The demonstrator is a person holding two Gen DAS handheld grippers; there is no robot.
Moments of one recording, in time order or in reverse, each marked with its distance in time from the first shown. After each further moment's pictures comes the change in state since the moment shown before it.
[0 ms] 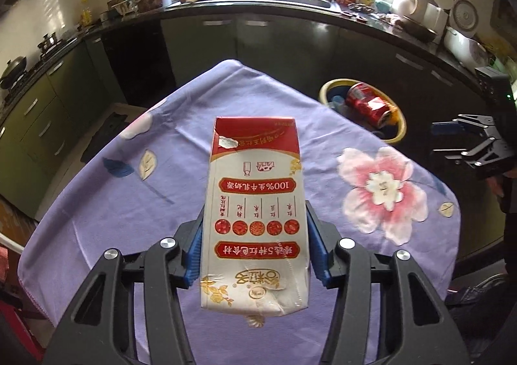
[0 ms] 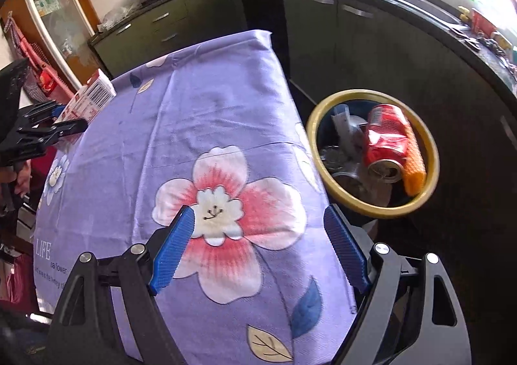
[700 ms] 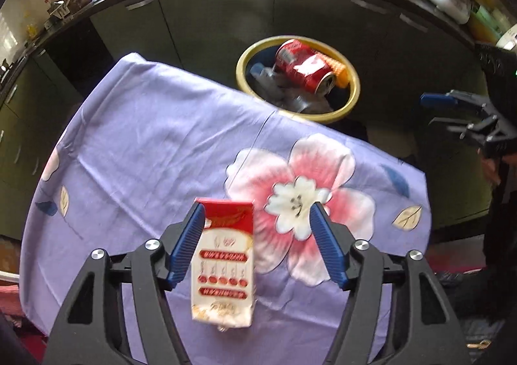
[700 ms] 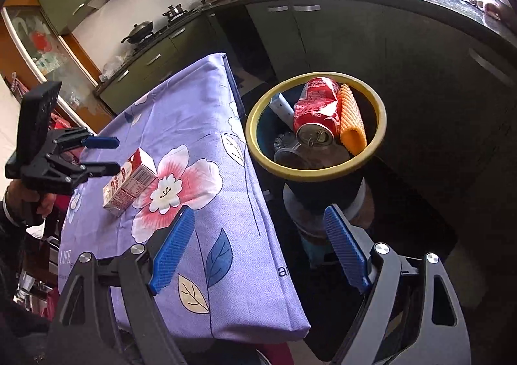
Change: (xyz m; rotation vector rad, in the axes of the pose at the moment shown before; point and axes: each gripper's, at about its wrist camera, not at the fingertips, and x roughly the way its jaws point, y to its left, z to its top) left arm 0.067 -0.116 0.042 0.158 0.248 -0.027; right arm -0.037 -0.119 -0.062 0.184 -0.095 0.168
